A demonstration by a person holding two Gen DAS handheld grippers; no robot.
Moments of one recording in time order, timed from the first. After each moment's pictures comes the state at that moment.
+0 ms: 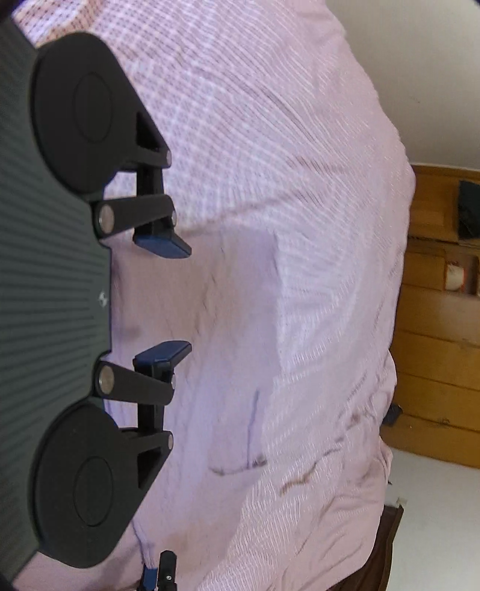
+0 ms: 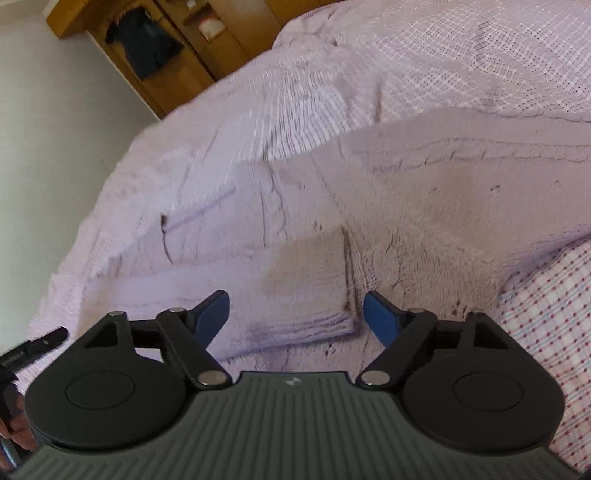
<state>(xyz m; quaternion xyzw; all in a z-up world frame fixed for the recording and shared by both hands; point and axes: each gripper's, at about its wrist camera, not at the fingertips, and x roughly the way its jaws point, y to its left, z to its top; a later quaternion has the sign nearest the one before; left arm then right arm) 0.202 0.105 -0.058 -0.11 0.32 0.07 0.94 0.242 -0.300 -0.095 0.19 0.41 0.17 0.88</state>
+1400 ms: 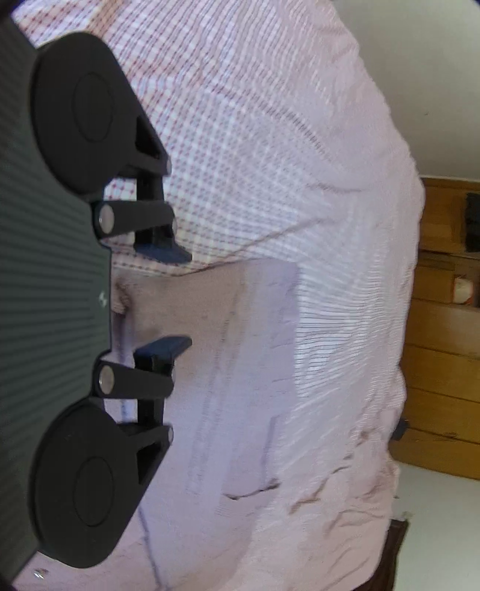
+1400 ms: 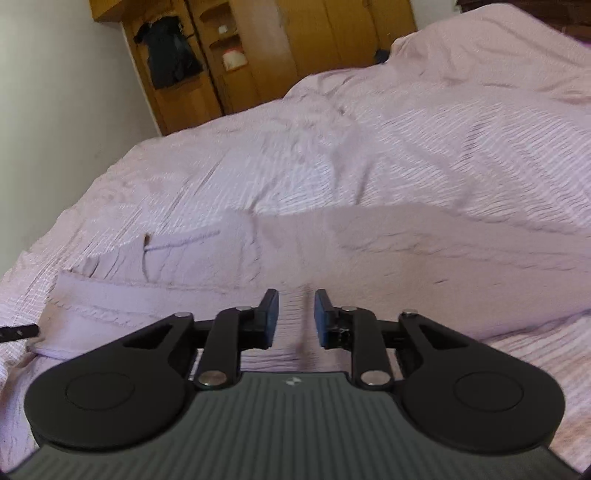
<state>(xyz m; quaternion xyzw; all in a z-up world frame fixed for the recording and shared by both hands) 0.195 0.113 -0.063 -0.10 0.32 0.09 0.94 0.218 -0.324 -0.064 0.10 0.31 0.14 0.94</state>
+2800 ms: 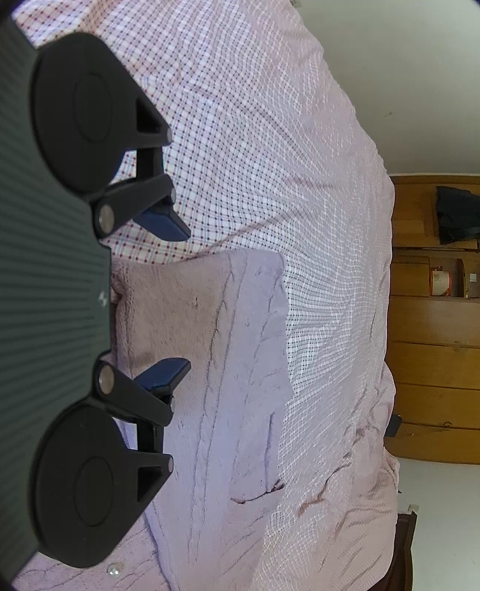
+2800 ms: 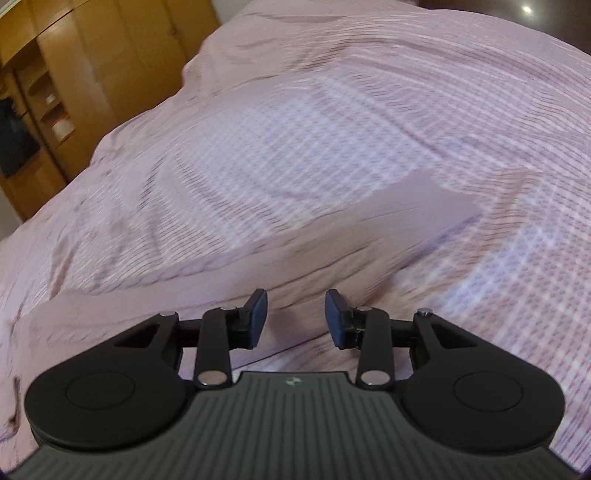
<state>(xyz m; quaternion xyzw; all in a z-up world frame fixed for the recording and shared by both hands) 0.199 0.091 -0.074 -0.05 0.30 0.10 0.95 0.240 -0.624 -0.117 0.21 0.31 -0.11 0.92</state>
